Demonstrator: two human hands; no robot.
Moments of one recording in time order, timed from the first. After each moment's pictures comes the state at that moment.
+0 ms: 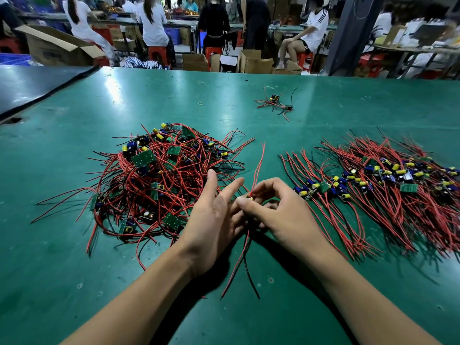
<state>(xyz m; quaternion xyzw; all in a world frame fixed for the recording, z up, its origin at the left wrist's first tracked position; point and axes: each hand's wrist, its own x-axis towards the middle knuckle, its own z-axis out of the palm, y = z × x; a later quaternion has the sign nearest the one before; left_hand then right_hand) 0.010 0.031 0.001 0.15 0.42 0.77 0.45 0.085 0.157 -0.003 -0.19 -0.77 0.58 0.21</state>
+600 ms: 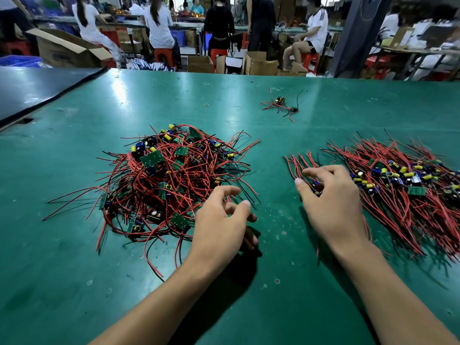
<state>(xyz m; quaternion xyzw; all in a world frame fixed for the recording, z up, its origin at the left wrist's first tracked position) 0.034 0.021 0.016 0.17 0.69 0.67 0.18 0.095 0.210 0.002 -0.27 -0.86 0.22 0.37</state>
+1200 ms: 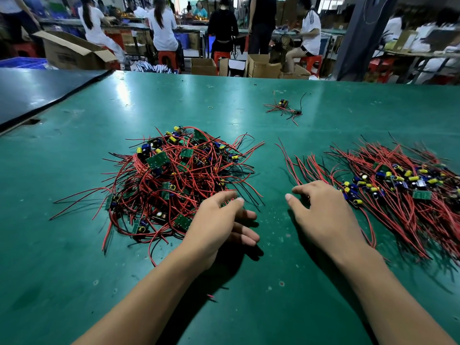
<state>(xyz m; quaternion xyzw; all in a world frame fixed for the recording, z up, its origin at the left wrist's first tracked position) 0.012 0.020 0.016 0.08 0.62 0.71 0.32 0.092 0.203 -0.003 -0.26 -0.93 0.16 0.22</state>
